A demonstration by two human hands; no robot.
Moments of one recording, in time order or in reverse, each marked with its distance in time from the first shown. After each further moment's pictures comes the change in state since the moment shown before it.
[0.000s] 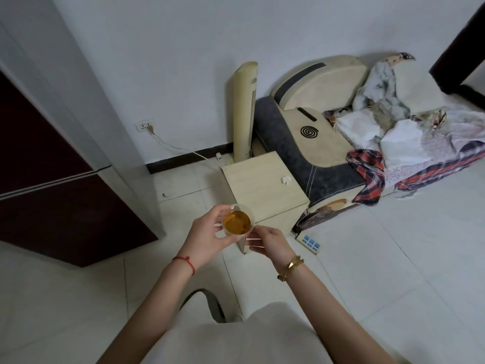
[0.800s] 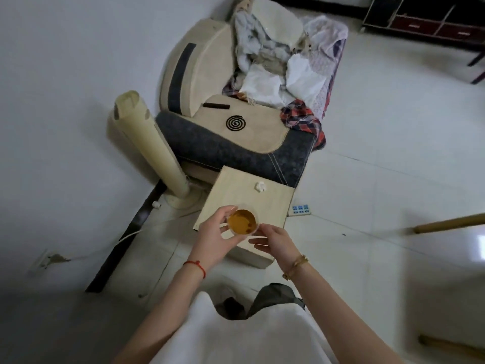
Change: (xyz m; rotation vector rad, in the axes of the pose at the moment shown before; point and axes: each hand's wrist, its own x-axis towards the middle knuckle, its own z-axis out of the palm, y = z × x) left_hand 0.377 -0.033 -0.084 0.059 -0.714 0.252; right_hand 0.234 -0.131 0.081 0.564 0.598 0.070
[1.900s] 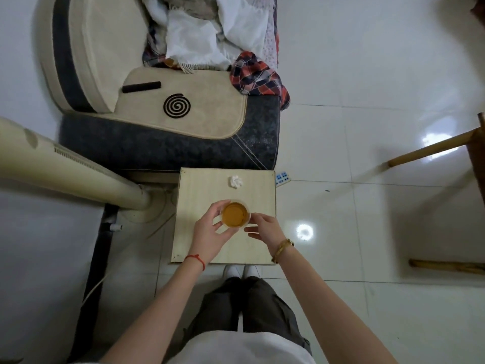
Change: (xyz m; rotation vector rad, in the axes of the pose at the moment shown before) left_hand 0.205 -0.101 0.041 -0.030 -0.285 -0.071; right_hand 0.199 0.010 -0.011 0.207 0.319 0.161
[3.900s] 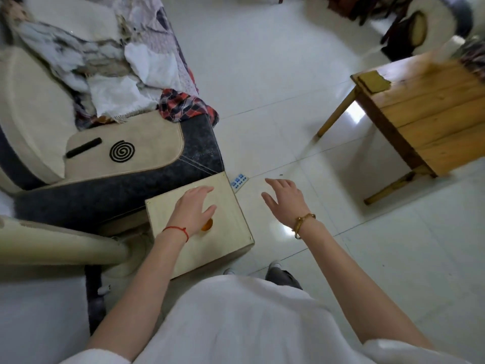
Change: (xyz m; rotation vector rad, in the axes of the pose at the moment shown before) left_hand -0.039 0.112 -0.002 0.879 -0.341 0.441; right_hand -0.171 -0.001 -0.119 -0.939 0.520 -0.427
